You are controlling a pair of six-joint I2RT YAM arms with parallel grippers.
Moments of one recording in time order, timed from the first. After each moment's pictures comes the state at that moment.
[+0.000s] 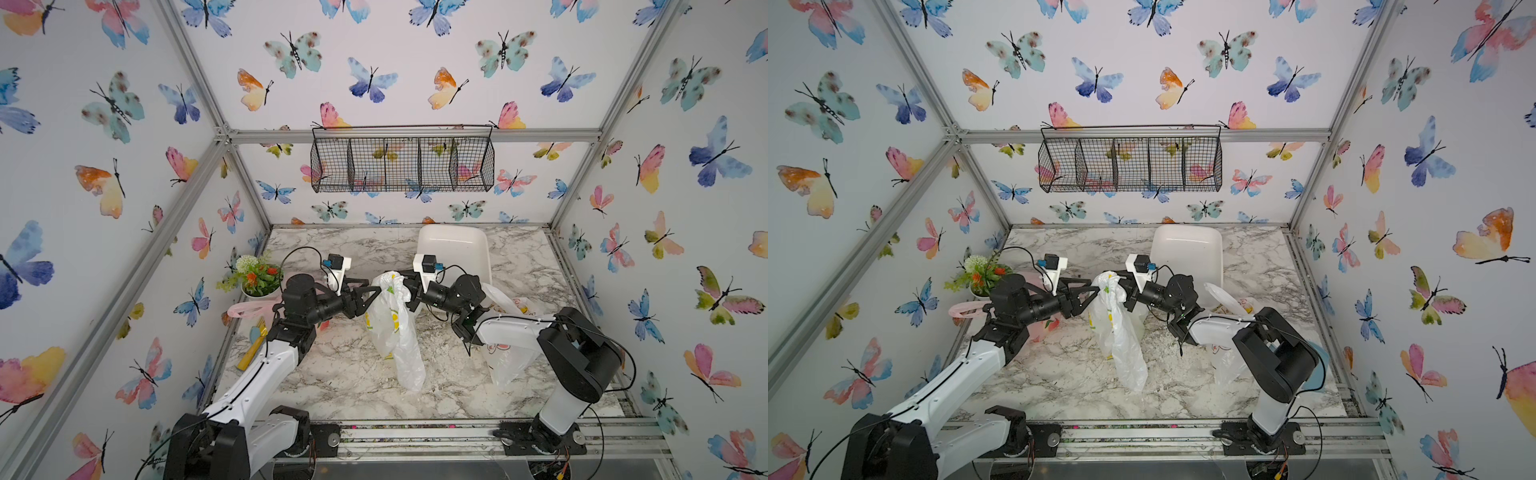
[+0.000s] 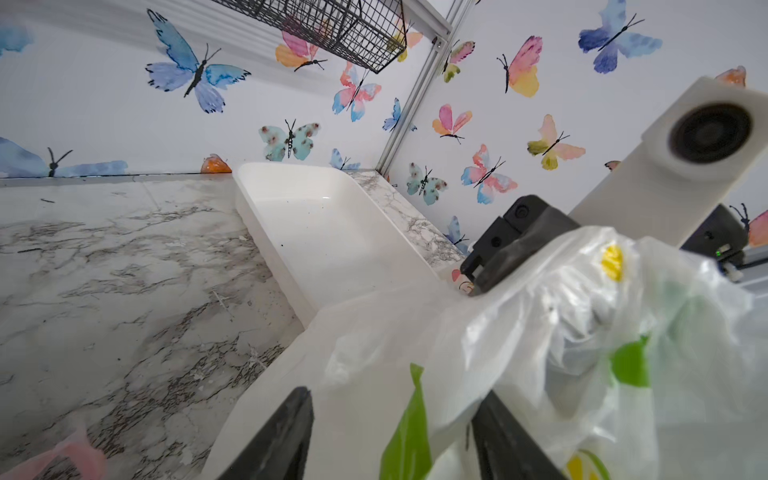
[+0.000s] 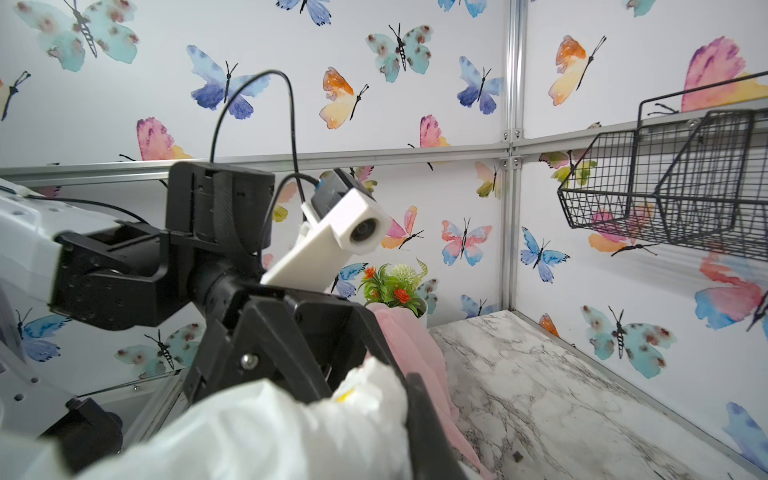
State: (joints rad) left arm -0.27 1.10 0.59 0.33 0.77 -0.36; right arm 0.79 1.72 0.88 1.14 -0.54 0.21
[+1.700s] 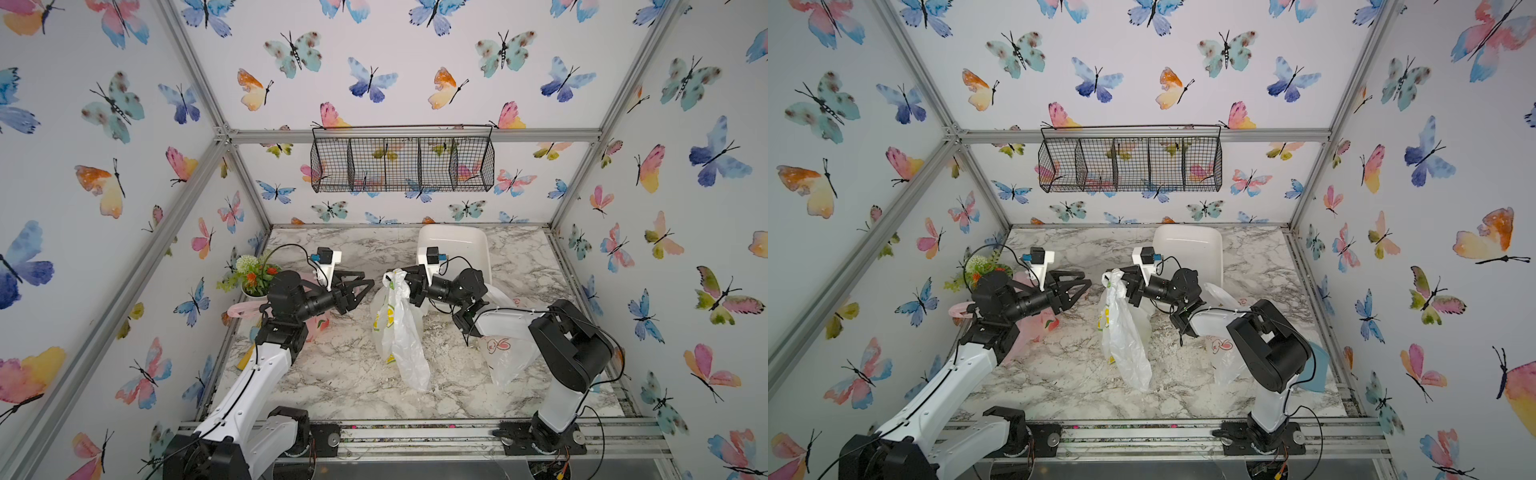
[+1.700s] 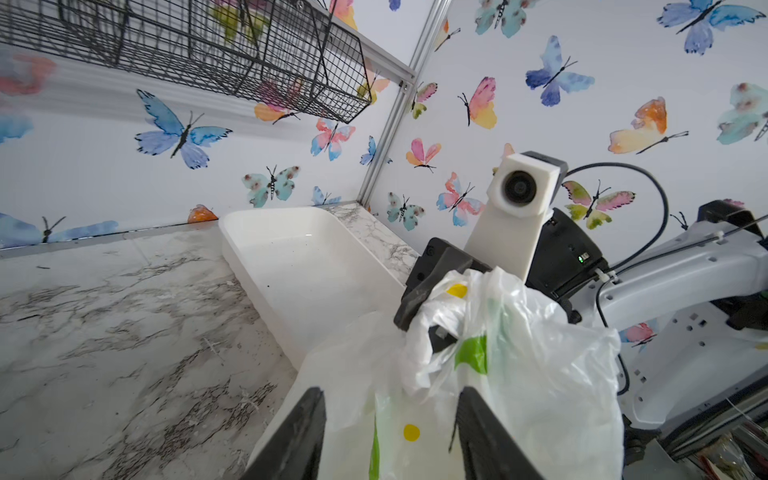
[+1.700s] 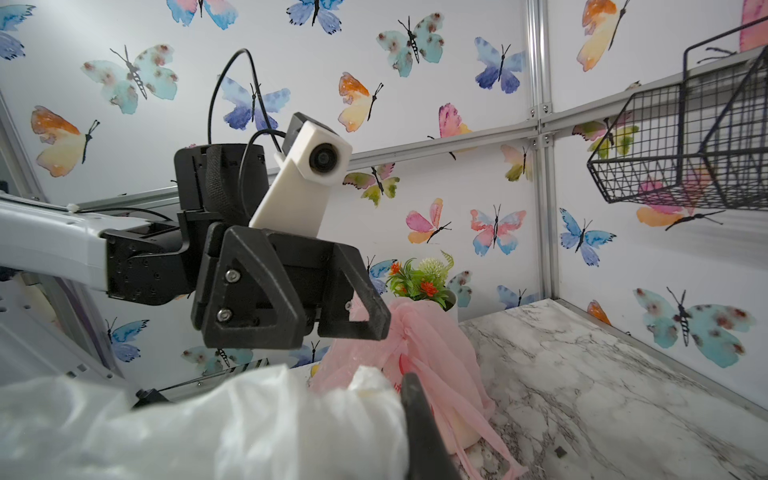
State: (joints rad) left arm -0.20 1.04 0.67 0.29 0.88 -0.36; right arm 0.71 1.79 0.91 1.19 -0.71 0.38
